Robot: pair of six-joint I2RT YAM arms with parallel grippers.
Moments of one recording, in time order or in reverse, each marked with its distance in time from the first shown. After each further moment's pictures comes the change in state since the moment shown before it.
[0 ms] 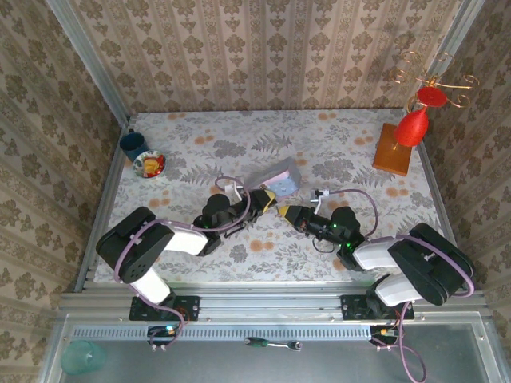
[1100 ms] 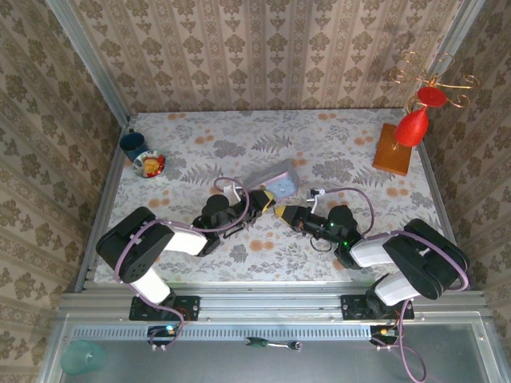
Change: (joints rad) left arm 0.002 0.000 -0.007 0.002 0.000 -0.014; right arm 0.014 0.057 0.027 0.031 -0.030 0.010
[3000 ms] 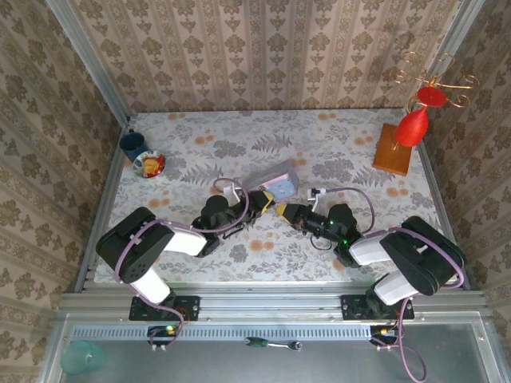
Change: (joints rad) left arm 0.000 -0.001 -0.010 0.012 0.003 -0.007; right arm -0.027 0.025 0.008 0.006 0.003 0.046
